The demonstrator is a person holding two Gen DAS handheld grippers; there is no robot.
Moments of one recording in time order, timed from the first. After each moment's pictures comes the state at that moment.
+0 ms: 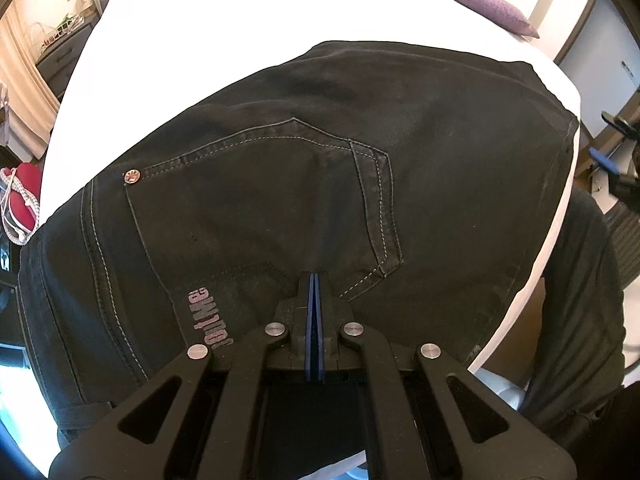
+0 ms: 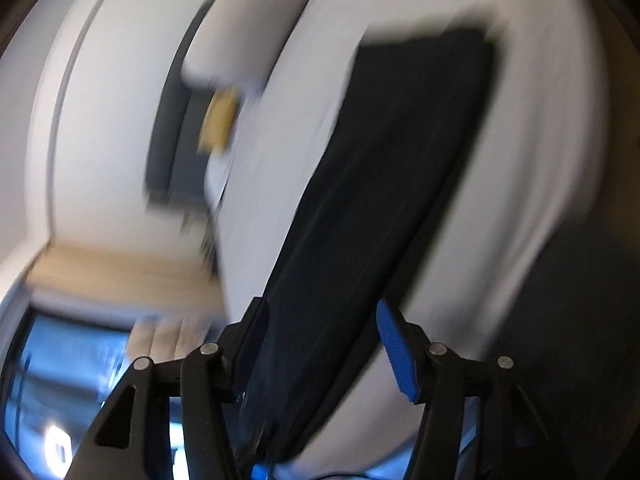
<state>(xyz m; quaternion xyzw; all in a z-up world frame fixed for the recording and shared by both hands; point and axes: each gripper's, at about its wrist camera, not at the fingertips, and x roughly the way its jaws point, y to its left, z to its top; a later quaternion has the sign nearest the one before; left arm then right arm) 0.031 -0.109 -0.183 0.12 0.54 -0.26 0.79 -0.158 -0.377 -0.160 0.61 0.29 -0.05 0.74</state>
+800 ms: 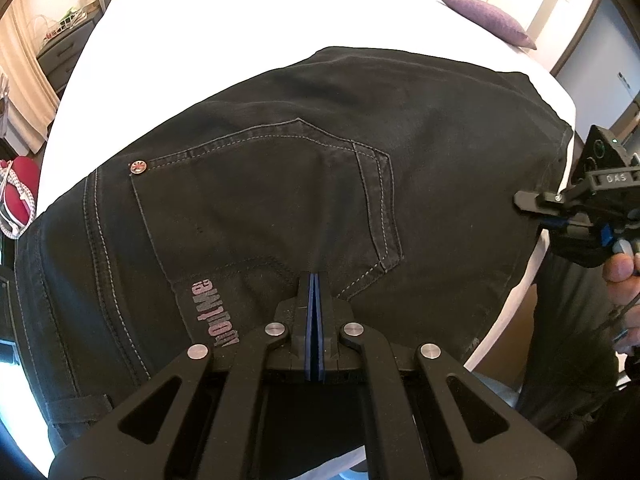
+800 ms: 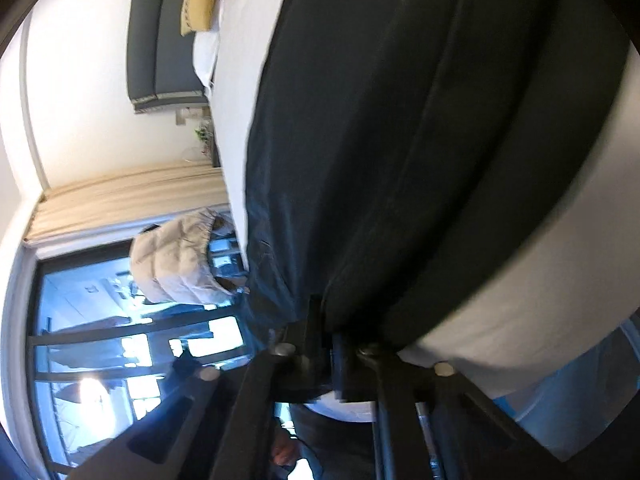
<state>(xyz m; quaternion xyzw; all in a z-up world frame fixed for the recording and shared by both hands) 0.025 -0.086 -0.177 0.11 0.54 -0.27 0.79 -0.063 -0.253 -0.236 0.63 0.42 0.04 0.65</state>
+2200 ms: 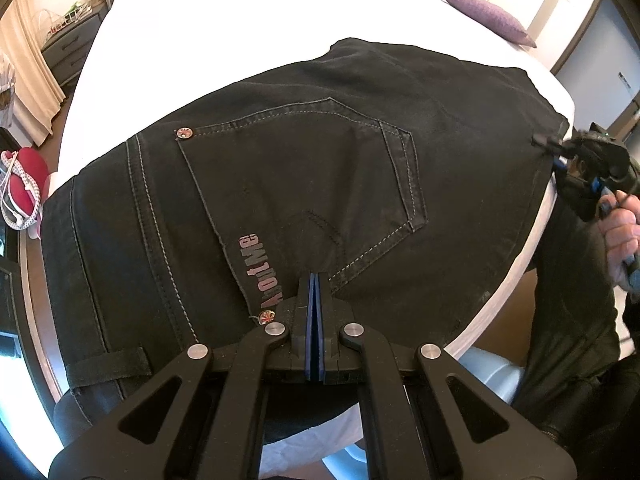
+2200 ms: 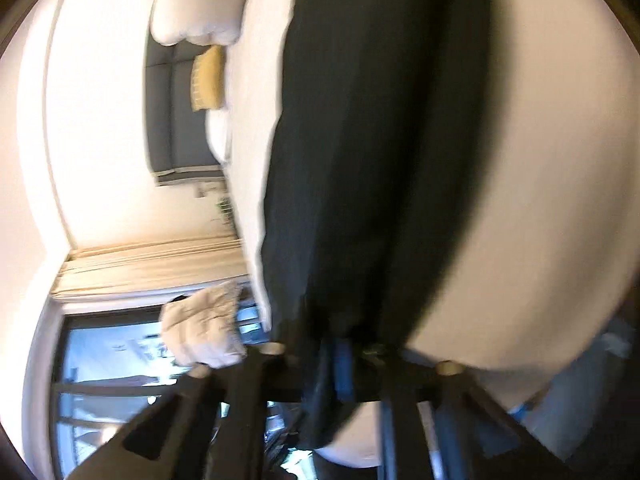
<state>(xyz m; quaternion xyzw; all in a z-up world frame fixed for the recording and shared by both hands) 0.010 -0.054 -0.168 0.11 0.54 -0.27 0.79 -0.093 -0.320 -0.250 0.68 0.32 -0.03 0.66</state>
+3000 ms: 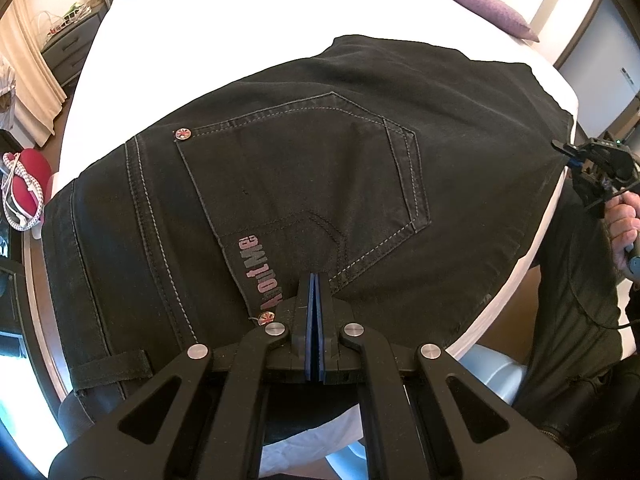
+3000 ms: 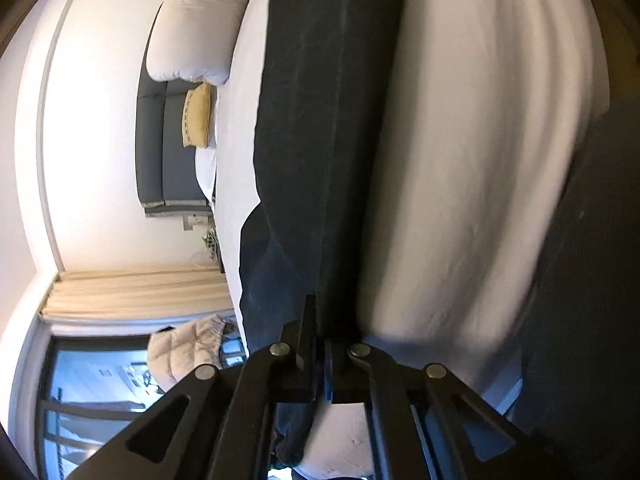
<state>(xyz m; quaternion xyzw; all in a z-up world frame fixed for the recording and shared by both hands) 0.014 -0.062 -0.171 0.12 0.55 -0.27 0.78 -0.135 -0.374 -0.238 0.65 0.29 -0.09 0.69</state>
